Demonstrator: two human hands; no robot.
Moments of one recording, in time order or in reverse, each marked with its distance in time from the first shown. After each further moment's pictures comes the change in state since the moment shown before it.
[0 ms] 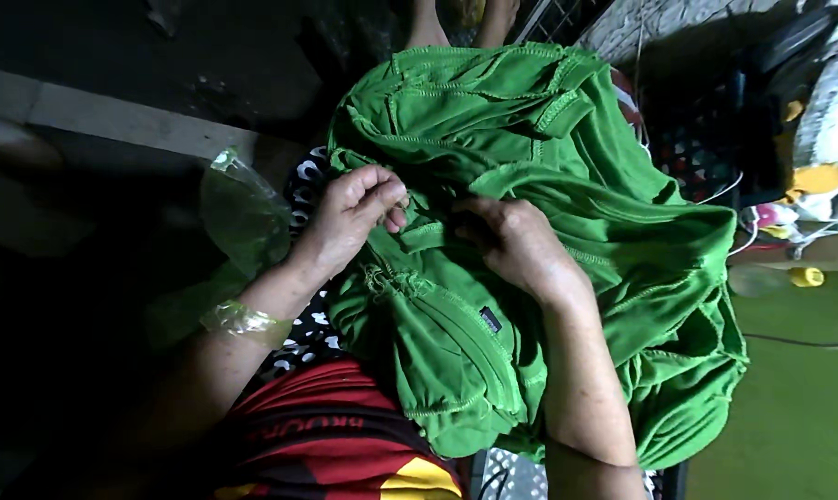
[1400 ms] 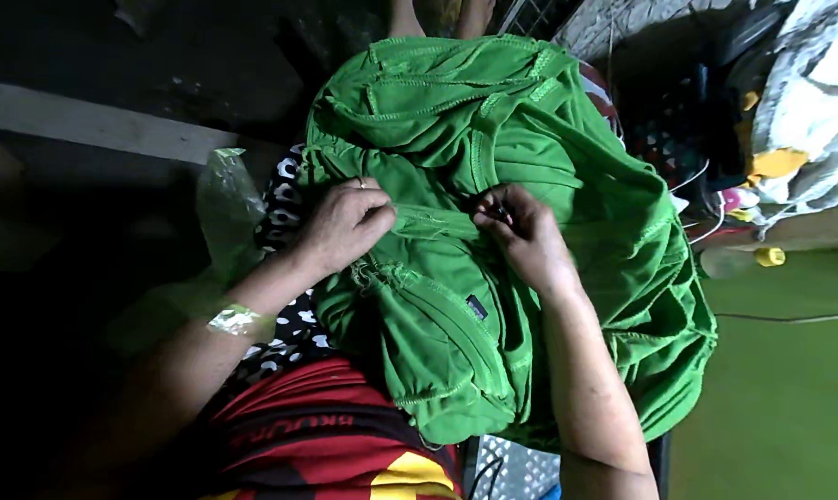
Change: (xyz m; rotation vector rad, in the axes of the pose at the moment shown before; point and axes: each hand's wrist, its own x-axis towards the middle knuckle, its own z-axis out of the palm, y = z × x) left_hand 0.001 -0.009 -0.001 0.643 -0.148 0.249; right_hand -0.028 0.020 0.007 0.399 0.233 0.241
